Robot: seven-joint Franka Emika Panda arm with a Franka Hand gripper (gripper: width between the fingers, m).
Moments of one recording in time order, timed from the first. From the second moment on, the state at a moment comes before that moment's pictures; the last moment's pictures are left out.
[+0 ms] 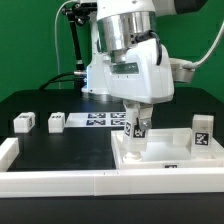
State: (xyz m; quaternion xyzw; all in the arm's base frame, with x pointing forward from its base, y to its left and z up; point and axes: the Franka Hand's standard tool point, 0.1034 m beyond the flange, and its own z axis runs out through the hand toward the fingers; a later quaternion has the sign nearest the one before) arm 0.596 0.017 0.078 -0.79 0.61 -0.02 0.09
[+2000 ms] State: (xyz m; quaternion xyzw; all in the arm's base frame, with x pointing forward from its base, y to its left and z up) arm 0.599 0.019 0.081 -1.00 -0.02 -0.06 0.01
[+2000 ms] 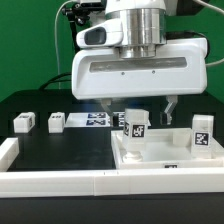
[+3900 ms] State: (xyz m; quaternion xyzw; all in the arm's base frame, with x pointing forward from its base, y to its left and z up) arm 0.597 0.009 0.077 -0.92 0.39 -0.04 0.06
